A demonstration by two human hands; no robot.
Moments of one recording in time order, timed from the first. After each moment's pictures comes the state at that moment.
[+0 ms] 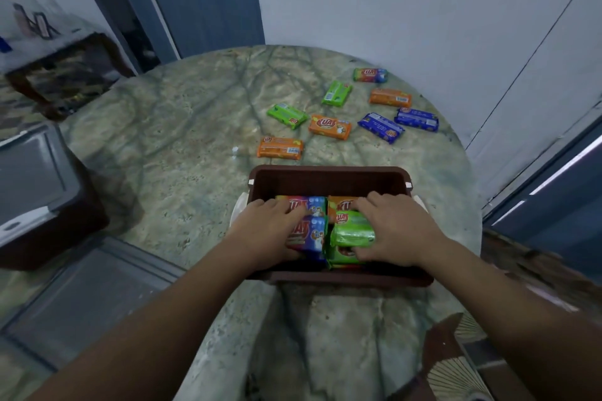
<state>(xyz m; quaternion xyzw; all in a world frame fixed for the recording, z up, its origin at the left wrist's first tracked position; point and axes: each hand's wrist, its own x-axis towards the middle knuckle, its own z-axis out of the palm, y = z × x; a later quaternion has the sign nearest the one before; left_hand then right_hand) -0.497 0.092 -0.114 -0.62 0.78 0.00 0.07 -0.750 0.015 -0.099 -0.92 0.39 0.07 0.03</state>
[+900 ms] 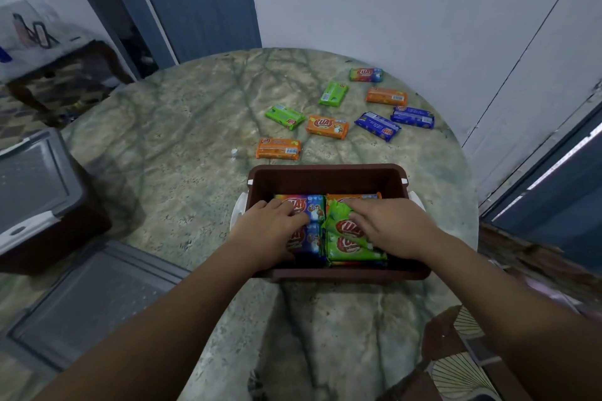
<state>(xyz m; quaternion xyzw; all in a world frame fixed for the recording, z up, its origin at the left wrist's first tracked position) -0.501 0.095 -0.113 -0.59 0.80 -0.01 0.08 -0.754 0.014 -0.107 -0.92 0.39 0.00 0.10</state>
